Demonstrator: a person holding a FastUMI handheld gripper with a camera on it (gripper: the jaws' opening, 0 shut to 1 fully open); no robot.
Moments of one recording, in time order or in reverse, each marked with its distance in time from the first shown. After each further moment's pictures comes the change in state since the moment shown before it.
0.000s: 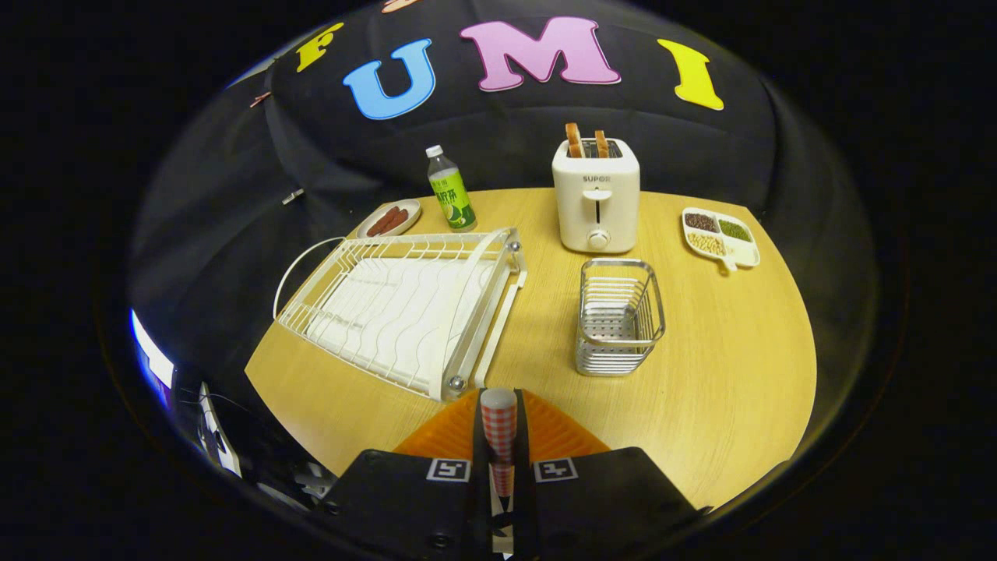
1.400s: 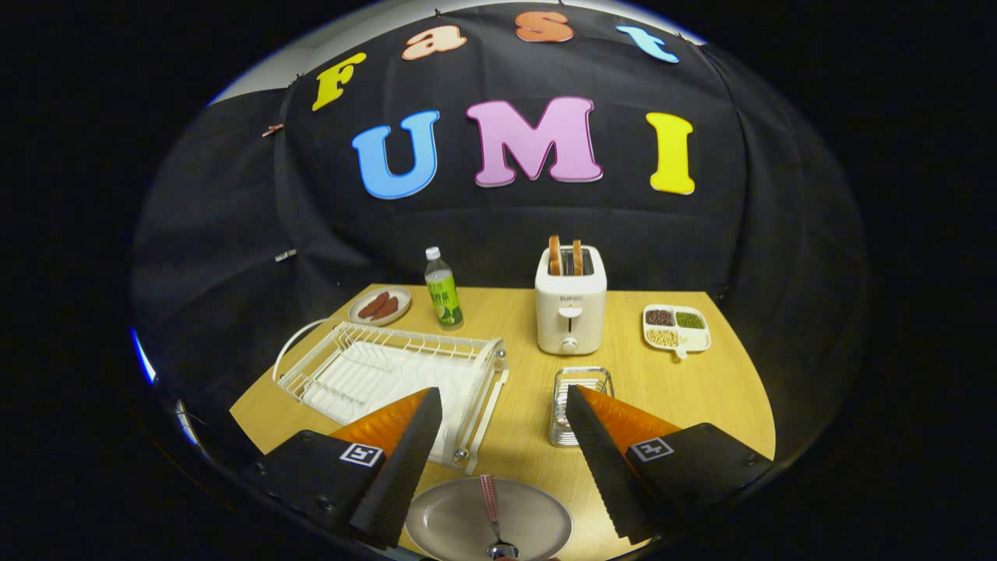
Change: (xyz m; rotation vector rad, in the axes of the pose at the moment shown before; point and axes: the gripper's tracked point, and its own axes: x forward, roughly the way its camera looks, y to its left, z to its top) arm -0.092 0.014 0.120 -0.040 -0.432 -0.125
